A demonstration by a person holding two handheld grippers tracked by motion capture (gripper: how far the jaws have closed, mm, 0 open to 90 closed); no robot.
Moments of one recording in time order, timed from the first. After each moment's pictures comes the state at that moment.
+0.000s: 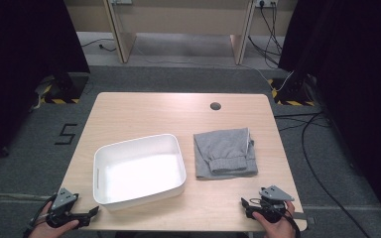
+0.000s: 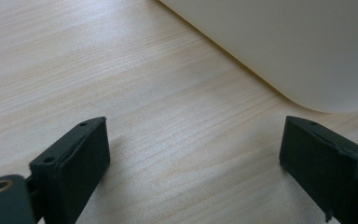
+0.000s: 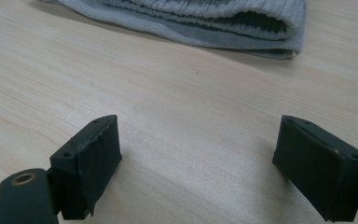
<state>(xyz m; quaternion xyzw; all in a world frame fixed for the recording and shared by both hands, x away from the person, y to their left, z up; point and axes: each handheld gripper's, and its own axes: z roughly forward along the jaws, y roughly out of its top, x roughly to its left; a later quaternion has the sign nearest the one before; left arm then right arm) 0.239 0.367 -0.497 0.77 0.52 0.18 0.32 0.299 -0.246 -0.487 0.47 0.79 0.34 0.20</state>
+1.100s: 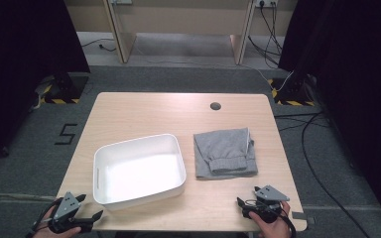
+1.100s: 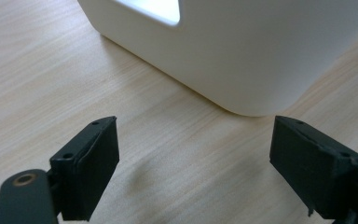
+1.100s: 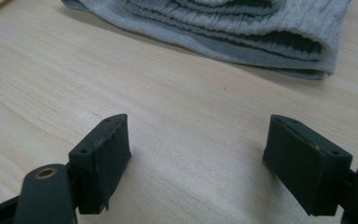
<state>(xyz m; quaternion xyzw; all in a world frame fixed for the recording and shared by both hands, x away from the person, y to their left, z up) 0.227 0.349 -0.485 0.80 0.44 0.21 0.34 0.299 -0.235 -0.488 0.44 0.80 0.35 0.19</state>
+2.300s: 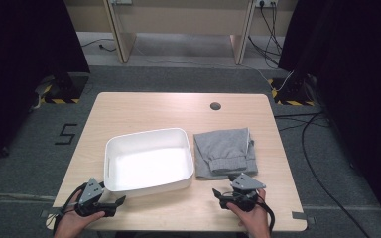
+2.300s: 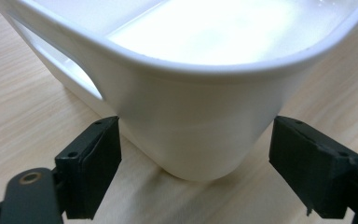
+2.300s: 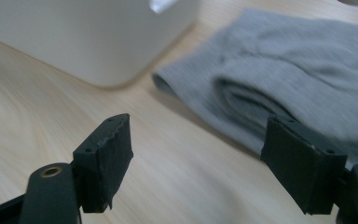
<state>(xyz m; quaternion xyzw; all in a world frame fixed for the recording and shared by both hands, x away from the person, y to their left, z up) 0.274 0.297 -0.482 0.79 0.42 0.20 0.40 0.324 -0.165 -0.463 0.34 0.82 0.42 0.17</state>
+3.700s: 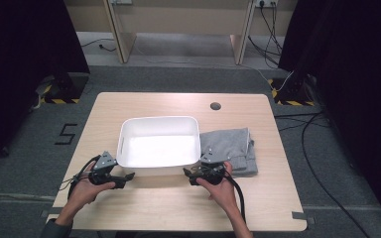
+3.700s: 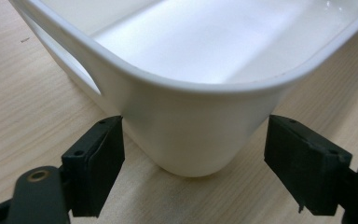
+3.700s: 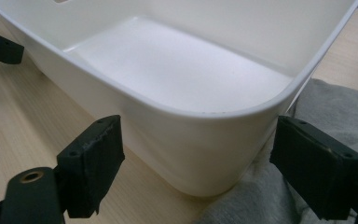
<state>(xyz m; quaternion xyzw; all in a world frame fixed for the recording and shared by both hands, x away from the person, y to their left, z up) 0.357 0.291 -0.476 0.81 0.40 0.17 0.40 0.389 -0.080 -0.462 0.33 0.82 0.44 0.15</state>
